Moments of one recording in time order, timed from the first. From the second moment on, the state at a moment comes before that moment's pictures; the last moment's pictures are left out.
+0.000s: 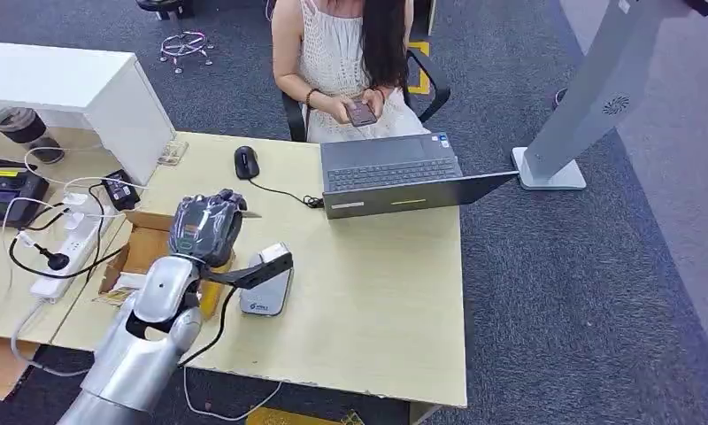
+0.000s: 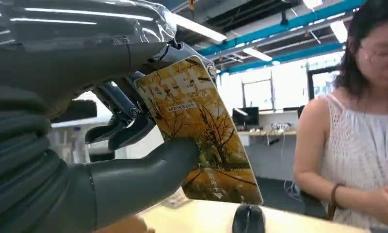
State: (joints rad) left arm -0.34 0.13 -0.34 -1.43 -1.48 0.20 0.14; right arm -0.06 0.20 -0.73 -0.21 0.66 -0.25 -0.05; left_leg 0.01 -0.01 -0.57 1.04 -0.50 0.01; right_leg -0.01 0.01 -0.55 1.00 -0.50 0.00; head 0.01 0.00
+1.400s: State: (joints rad) left arm -0.61 0.21 -0.22 -1.22 -1.54 0.19 0.16; right arm -0.06 0.21 -0.73 -0.21 0.74 -0.22 -0.05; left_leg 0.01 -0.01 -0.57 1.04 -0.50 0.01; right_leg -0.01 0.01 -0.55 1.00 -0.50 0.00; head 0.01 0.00
